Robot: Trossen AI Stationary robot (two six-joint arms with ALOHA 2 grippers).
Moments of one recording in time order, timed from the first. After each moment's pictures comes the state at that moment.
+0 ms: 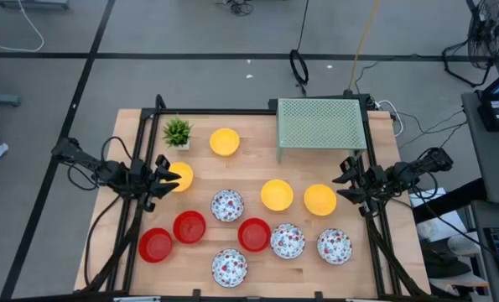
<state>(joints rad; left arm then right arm) -0.47 0.16 0.02 0.52 -0.39 -0.11 0.44 0.00 0.01 0.42 0.24 0.06</state>
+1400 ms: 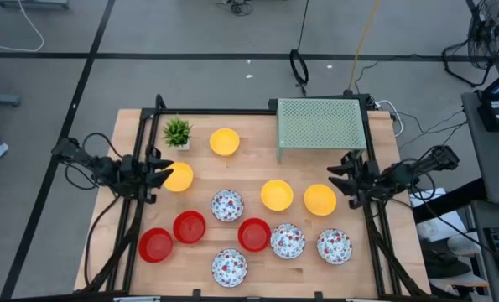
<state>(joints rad) -0.47 0.16 0.03 0.69 -0.53 0.19 0.41 0.14 0.04 0.46 0.47 0.06</state>
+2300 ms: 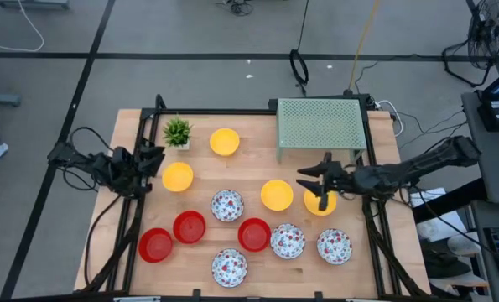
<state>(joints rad) -0.37 0.16 0.05 0.82 -0.54 0.14 0.29 0.84 0.44 0.26 0.47 0.28</state>
